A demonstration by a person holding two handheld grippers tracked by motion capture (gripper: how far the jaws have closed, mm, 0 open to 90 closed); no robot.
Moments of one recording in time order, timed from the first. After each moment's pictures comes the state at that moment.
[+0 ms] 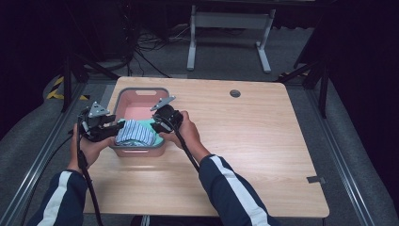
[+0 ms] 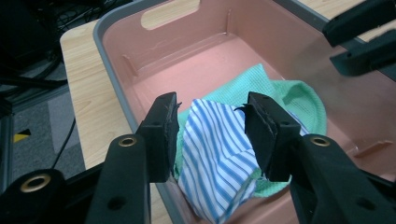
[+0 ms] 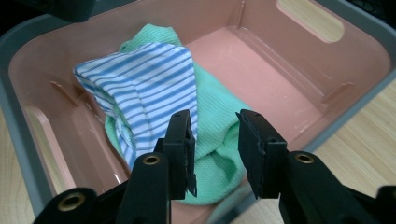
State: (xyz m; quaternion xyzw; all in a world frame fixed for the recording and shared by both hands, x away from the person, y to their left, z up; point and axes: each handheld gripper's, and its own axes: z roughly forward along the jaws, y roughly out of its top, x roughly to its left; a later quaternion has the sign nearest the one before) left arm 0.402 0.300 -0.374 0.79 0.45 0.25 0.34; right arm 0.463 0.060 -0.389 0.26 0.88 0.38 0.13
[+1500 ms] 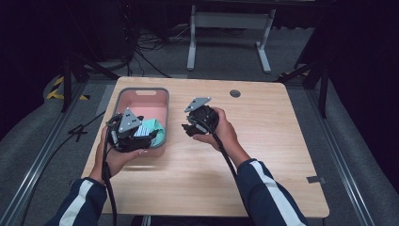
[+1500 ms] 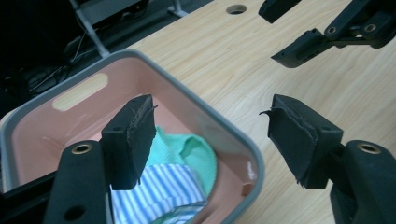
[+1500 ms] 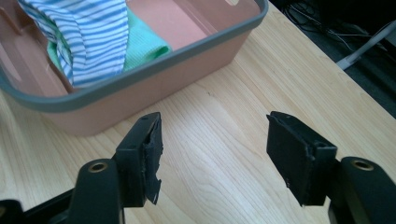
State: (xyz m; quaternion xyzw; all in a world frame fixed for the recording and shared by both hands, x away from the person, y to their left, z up) left arm 0.359 0.204 -0.344 0.82 0.34 0.26 0.39; right arm 0.441 -0.039 -0.361 0.25 0.88 0.33 0.21
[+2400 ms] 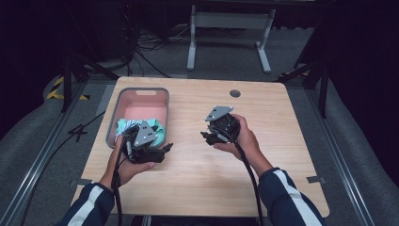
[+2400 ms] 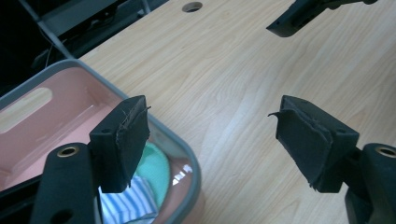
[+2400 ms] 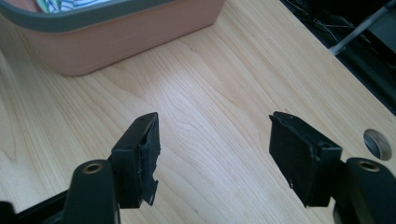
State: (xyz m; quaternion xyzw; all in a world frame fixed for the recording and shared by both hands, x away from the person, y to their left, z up) left arm 0.341 0.171 -0.360 0.84 0.28 0.24 0.39; right arm 0.416 -0.095 -0.363 0.25 0.89 0.31 0.23
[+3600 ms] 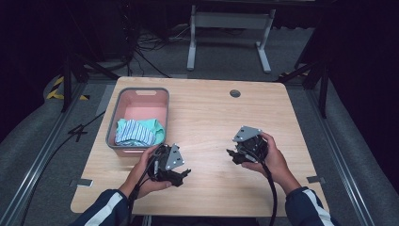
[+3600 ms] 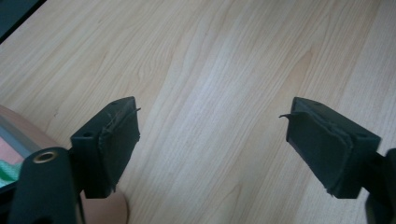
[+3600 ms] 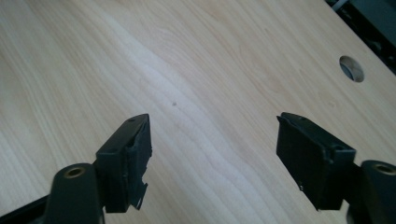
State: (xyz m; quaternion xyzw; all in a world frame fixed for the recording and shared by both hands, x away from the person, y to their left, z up) left arm 0.322 0.117 -0.416 0.90 0.20 0.21 0.33; right arm 0.375 -0.172 -0.399 0.26 0.89 0.28 0.25
